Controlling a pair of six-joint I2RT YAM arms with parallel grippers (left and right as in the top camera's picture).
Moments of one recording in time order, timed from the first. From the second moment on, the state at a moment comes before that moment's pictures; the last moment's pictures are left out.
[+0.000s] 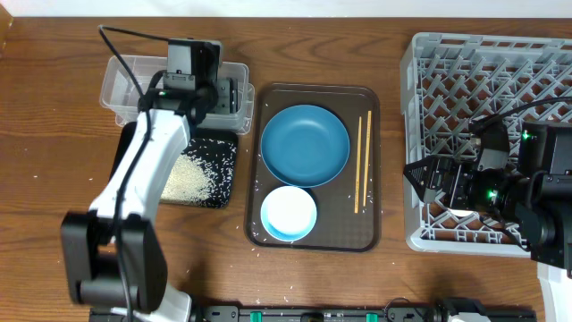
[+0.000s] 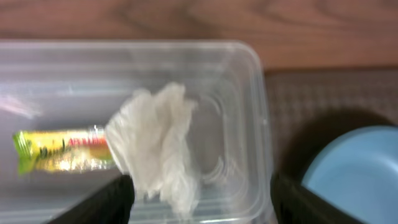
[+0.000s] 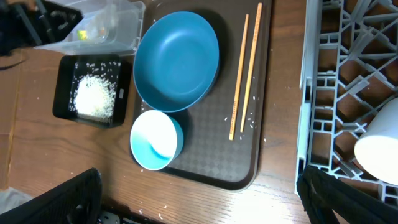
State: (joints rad) left arm -0.12 1.68 1.32 -0.55 0.06 -0.05; right arm -0.01 1.04 1.33 -1.27 -0.45 0.22
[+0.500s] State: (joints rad) left arm -0.23 1.25 1.35 -1.00 0.07 -0.09; right arm -0.01 1.04 1.33 -1.27 -0.45 0.22
